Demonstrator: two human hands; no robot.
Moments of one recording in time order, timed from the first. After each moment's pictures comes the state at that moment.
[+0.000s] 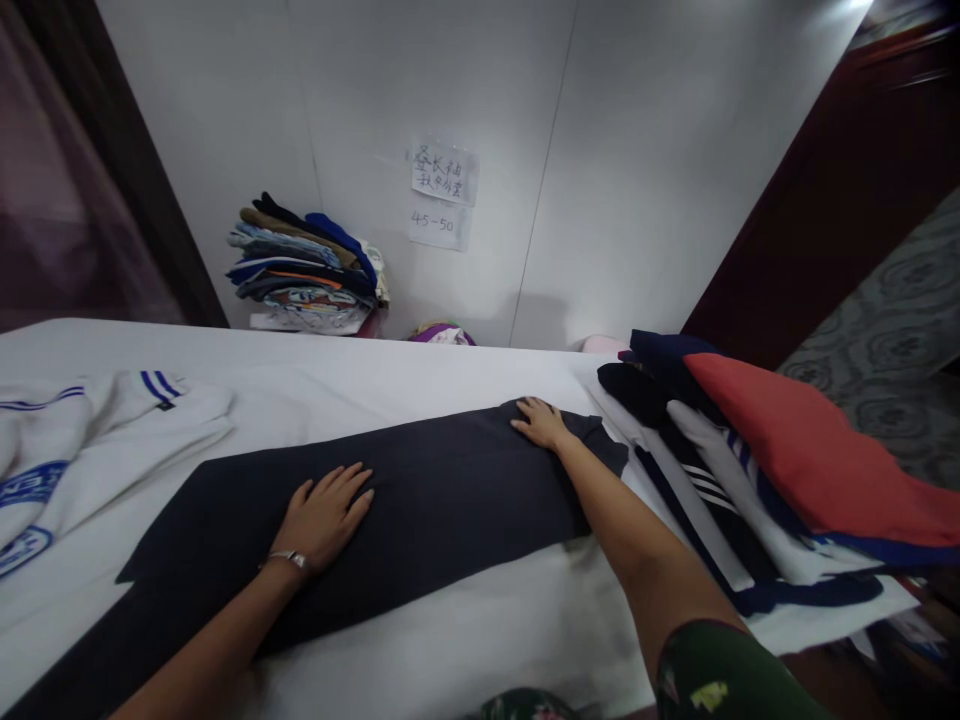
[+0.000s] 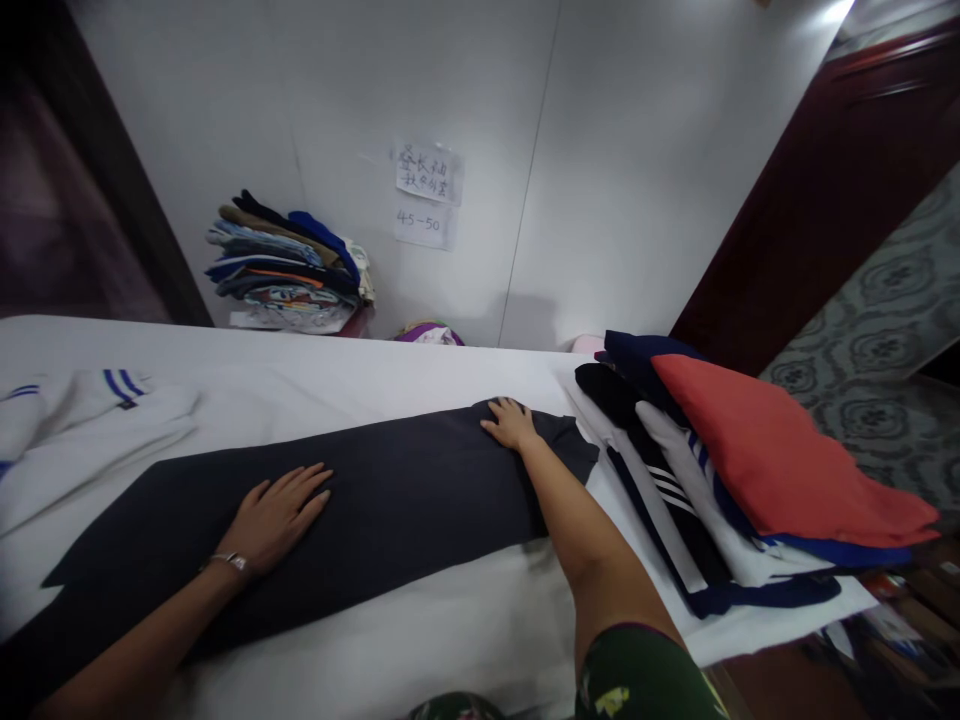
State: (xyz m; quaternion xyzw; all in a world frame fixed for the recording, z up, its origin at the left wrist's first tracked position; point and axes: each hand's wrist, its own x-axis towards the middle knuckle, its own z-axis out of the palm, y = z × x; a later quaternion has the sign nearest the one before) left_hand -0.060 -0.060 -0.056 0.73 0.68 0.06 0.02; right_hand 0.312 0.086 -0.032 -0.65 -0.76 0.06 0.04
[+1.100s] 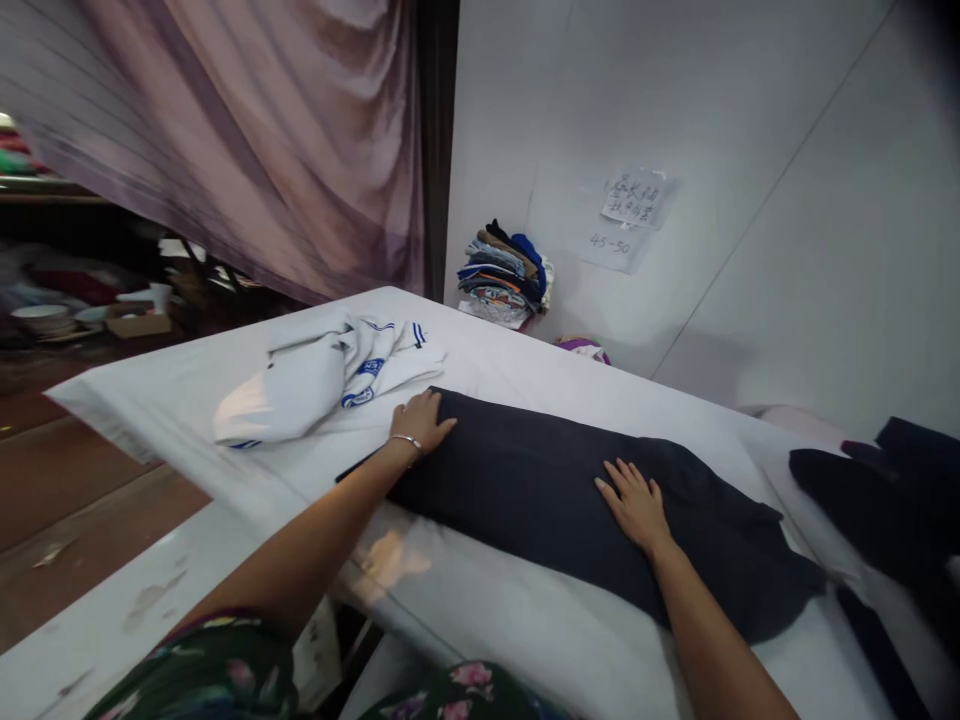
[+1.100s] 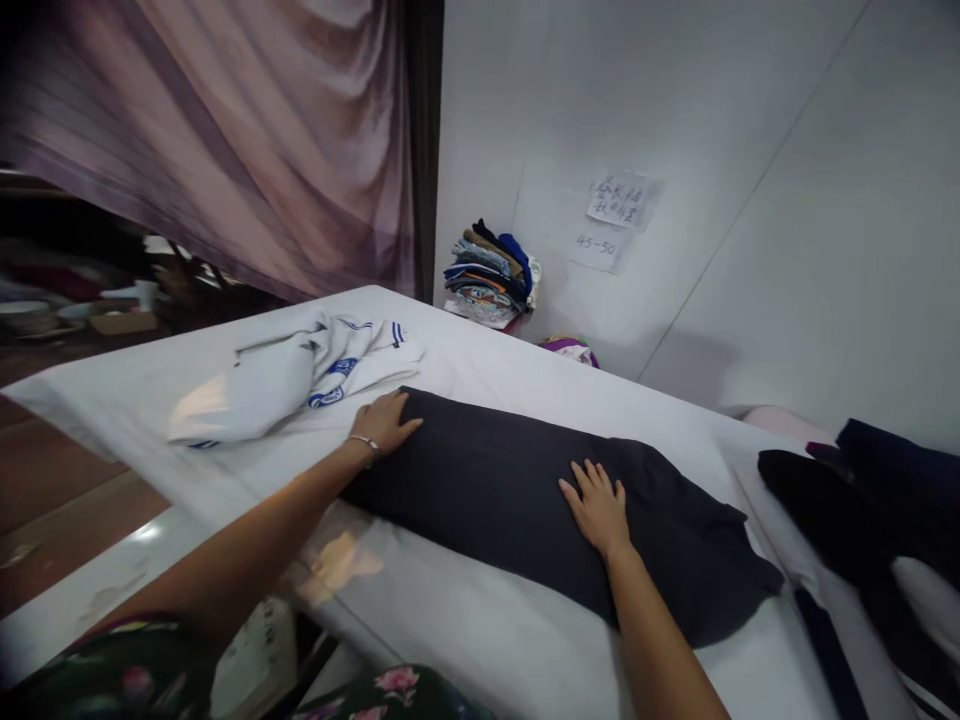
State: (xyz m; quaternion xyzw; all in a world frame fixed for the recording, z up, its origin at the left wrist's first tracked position) left_hand -0.138 -0.096 -0.019 0.53 0.83 0.14 0.02; right_hand 0.254 0.003 -0.078 -0.56 -0.83 0.02 0.03
